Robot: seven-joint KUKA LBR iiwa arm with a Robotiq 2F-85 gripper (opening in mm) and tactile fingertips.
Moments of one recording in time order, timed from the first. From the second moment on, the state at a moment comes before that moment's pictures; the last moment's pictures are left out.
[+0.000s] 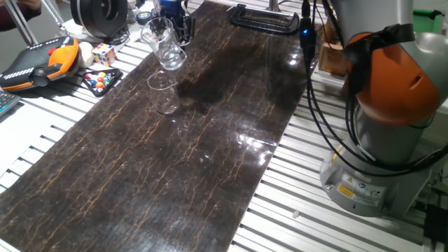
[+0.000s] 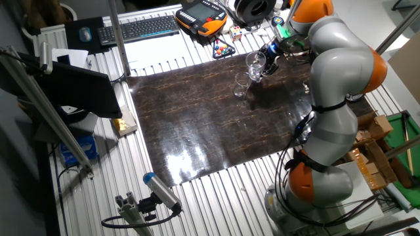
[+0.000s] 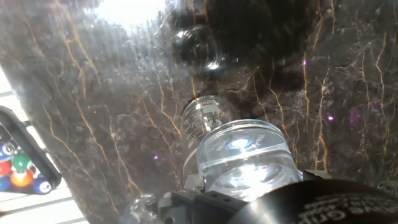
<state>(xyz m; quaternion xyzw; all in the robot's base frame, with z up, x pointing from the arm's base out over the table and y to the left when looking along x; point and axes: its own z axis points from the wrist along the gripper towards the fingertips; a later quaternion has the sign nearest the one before) 0.604 -0.066 0.200 -0.75 -0.62 -0.15 0.19</state>
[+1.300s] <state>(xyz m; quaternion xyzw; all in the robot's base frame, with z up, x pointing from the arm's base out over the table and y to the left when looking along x) 0.607 -0.085 0.205 -0.79 -0.59 -0.12 0.15</state>
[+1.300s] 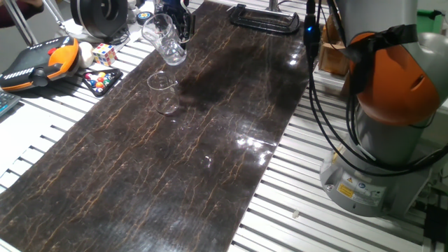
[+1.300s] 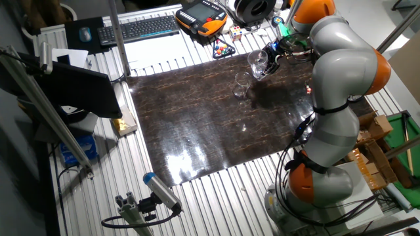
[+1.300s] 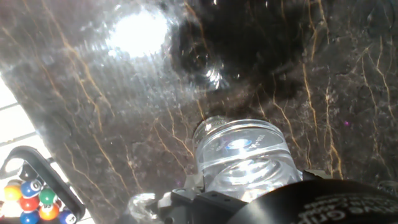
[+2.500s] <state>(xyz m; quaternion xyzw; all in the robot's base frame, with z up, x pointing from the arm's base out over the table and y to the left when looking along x) 0.610 -0.105 0.201 -0.80 -0.59 -0.07 0.08</state>
